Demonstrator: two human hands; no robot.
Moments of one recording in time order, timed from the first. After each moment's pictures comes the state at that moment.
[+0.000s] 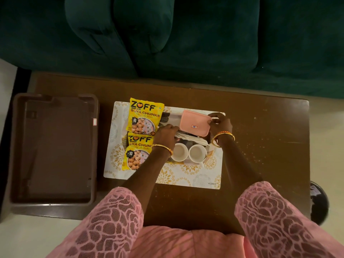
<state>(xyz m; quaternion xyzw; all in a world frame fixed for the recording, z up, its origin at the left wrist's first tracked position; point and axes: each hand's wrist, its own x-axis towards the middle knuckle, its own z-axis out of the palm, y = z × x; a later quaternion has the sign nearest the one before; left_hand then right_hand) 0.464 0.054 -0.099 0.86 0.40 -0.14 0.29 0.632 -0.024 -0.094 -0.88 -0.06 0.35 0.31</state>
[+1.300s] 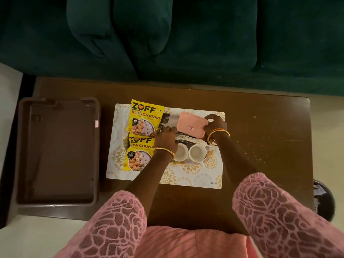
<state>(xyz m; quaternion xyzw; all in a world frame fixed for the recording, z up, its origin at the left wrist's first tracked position) 0.465 0.042 -0.087 0.86 0.42 -0.18 0.24 0.630 -0.015 -0.093 -0.89 -0.11 0.39 0.21</state>
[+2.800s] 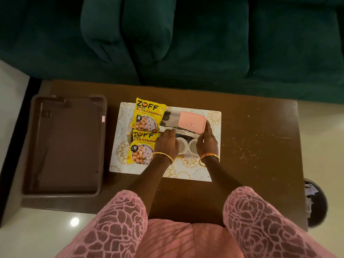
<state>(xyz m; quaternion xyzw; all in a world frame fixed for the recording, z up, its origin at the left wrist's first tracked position) 0.432 0.008 -0.072 0.86 0.43 -0.12 0.25 0.546 -0.076 -0.085 -0.90 -0.21 0.29 0.25</state>
